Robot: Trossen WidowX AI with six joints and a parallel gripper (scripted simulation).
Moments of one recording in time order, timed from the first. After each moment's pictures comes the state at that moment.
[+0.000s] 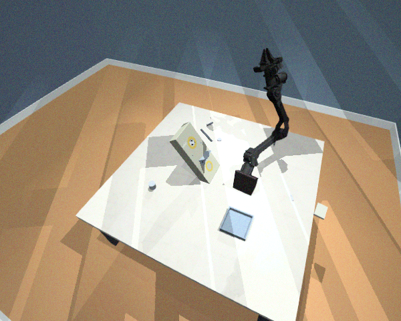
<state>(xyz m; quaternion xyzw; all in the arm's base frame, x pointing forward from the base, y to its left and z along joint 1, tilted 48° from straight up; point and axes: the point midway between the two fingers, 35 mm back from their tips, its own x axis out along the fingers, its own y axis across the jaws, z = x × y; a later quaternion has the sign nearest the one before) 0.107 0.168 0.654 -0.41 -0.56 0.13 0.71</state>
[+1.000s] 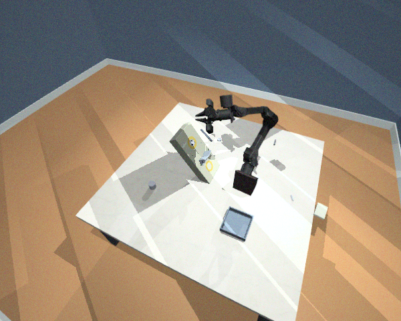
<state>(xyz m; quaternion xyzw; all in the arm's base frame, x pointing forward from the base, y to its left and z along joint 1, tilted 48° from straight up) 0.296 0.250 0.213 -0.65 0.11 0.19 0.73</state>
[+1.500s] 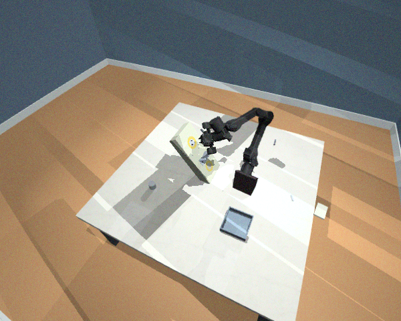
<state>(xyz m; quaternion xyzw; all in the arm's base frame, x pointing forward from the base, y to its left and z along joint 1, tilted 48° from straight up) 0.272 0.174 0.098 -0.76 0.26 0.09 0.59</state>
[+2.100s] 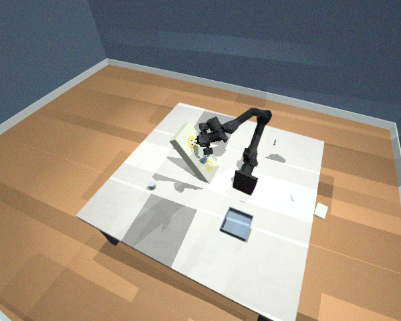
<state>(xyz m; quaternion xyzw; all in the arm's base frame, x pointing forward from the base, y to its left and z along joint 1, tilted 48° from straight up) 0.295 0.168 0.089 -0.76 0.26 0.08 0.60</state>
